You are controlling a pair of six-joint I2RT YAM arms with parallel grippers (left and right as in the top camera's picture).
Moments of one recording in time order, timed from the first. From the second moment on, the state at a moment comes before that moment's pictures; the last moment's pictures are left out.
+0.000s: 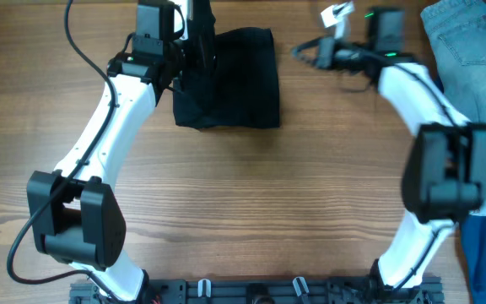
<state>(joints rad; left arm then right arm) -0.22 1.82 1.51 -0.42 0.18 -0.28 0.00 2.03 1.51 -0.18 -1.05 0.32</state>
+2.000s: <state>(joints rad) 0.23 2.33 1.62 -0.15 -0.05 -0.31 -0.07 1.93 1.52 -0.56 -0.67 0.23</state>
